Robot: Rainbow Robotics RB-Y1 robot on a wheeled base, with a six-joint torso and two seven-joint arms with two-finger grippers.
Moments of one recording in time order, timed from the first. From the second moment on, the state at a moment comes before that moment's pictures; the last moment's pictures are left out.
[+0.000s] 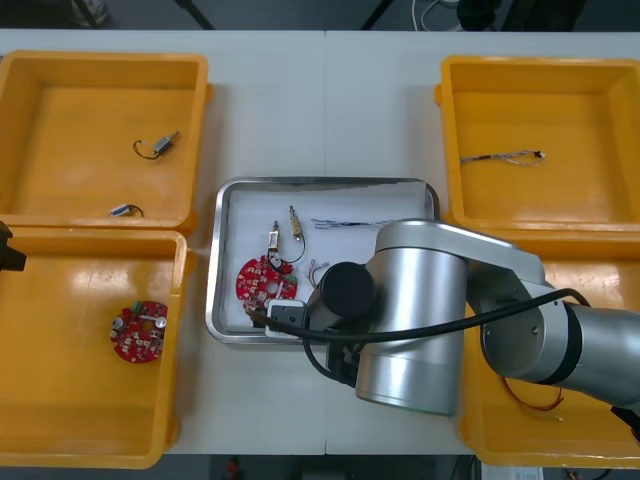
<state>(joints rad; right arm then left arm) -0.75 -0.51 1.01 -2.16 -0.52 1.74 1.65 -0.16 0.82 0.37 -2.14 0.88 1.91 -1.30</state>
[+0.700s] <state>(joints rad) -0.75 -0.45 1.17 -1.99 -0.38 1.59 1.65 -0.16 0.82 0.37 -2.14 0.88 1.91 -1.30</state>
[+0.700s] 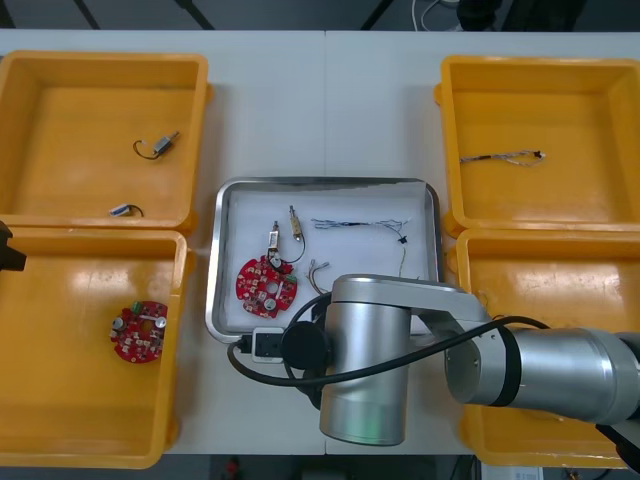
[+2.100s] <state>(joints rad) -0.90 -0.42 1.21 -1.90 -0.34 1.58 1.65 -0.16 0.82 0.37 -2.14 0.88 1.91 -1.30</state>
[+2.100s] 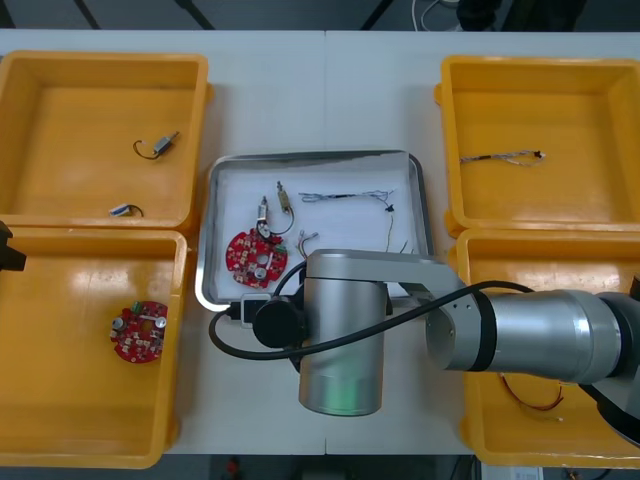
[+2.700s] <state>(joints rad) -1.04 -0.40 1.21 -1.76 -0.34 1.58 1.66 -0.16 0.82 0.37 -2.14 0.88 1.91 -1.30</state>
